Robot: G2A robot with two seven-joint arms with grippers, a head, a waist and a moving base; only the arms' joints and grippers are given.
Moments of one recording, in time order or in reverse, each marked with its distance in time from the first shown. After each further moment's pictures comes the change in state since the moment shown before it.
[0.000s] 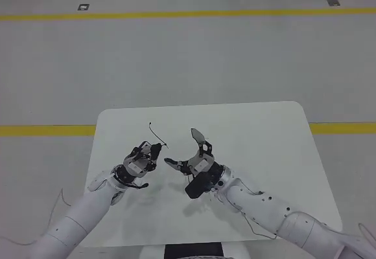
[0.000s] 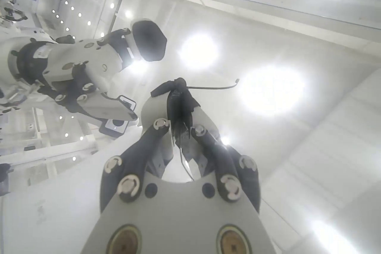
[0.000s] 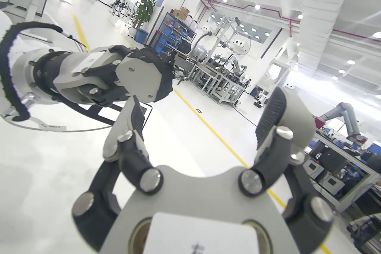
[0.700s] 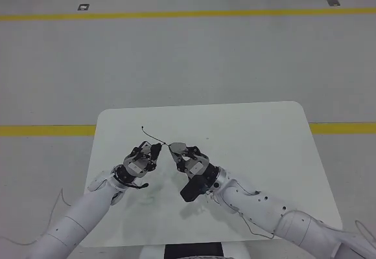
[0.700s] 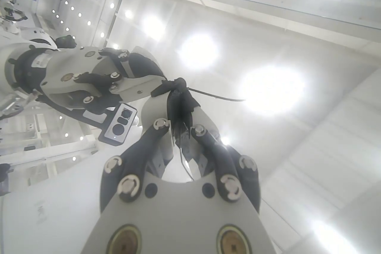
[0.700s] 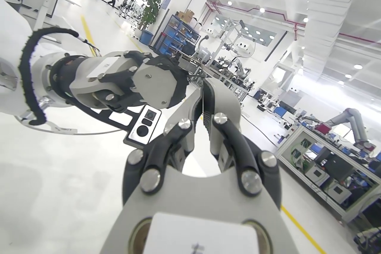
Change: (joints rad) left arm 0.000 0.000 0.000 0.000 0.000 0.000 0.000; right arm 0.034 -0.014 -0.055 0.013 0.000 0.004 0.005
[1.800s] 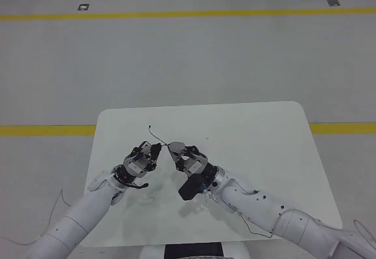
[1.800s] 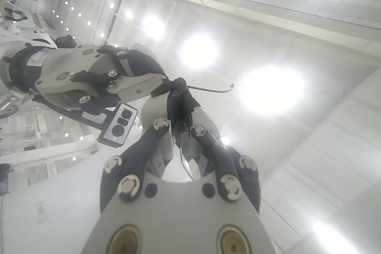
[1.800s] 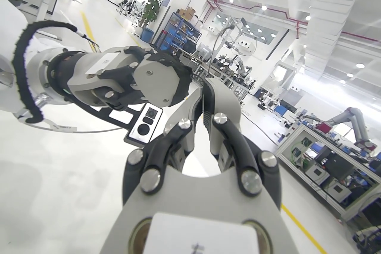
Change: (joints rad) left arm 0.000 0.000 0.000 0.000 0.000 0.000 0.000; right arm 0.005 -0.013 -0.004 0.025 0.000 0.000 0.015
